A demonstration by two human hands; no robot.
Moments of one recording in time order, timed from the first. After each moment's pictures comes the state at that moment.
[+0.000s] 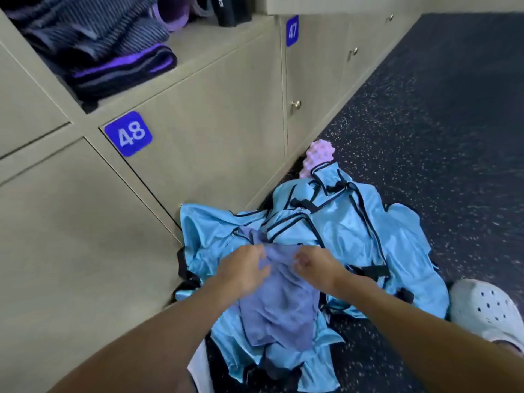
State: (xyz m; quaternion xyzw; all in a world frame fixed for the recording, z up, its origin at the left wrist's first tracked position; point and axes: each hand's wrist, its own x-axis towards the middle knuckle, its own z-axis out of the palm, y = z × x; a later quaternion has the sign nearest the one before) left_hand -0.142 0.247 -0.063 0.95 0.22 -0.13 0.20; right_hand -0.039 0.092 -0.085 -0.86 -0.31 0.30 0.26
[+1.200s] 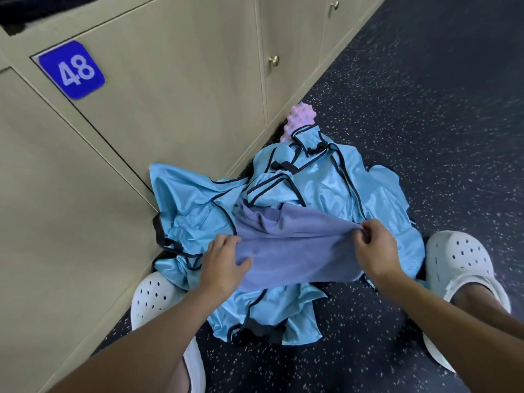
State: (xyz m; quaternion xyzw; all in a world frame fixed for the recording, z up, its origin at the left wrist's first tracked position) left_hand -0.196 0.225 -0.153 0.93 0.26 -0.02 0.24; right_hand -0.054 -0.024 -0.124 -0.89 -0.01 0.09 0.44
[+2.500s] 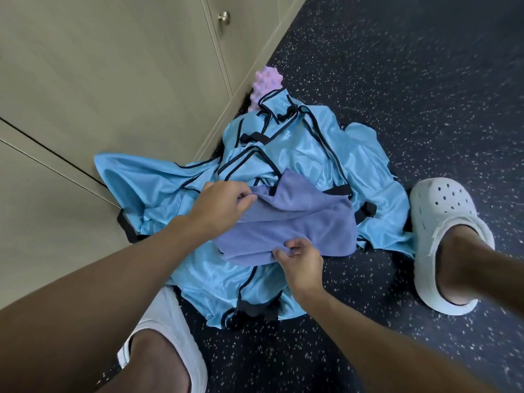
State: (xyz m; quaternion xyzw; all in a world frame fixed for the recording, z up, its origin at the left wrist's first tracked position) left_hand -0.114 0.227 -0.103 0.97 0.03 -0.03 0.23; right_hand -0.153 0.044 -0.190 -0.77 0.15 0.19 0.59
